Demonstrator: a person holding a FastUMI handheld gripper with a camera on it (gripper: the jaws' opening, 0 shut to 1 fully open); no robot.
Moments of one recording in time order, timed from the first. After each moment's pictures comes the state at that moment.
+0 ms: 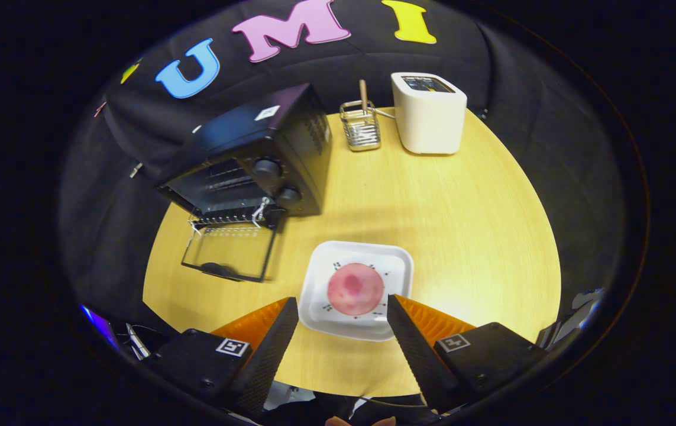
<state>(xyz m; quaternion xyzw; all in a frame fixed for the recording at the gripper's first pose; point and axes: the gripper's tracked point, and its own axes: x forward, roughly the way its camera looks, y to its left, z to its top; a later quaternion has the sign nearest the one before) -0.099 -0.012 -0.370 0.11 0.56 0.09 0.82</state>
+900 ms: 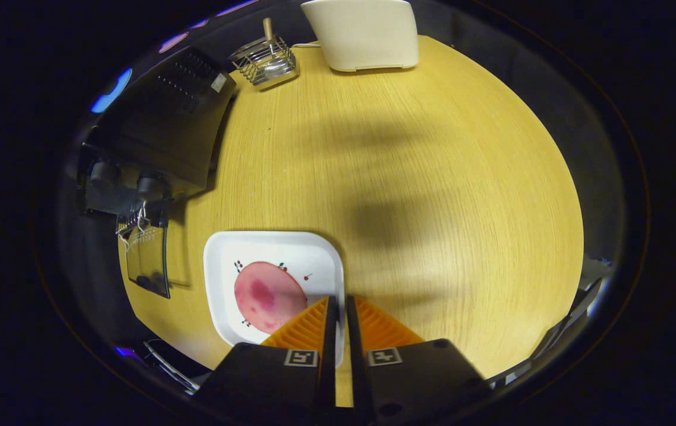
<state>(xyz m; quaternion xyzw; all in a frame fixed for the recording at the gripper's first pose) -0.096 -0.054 -0.477 0.15 0.68 0.04 0.72</state>
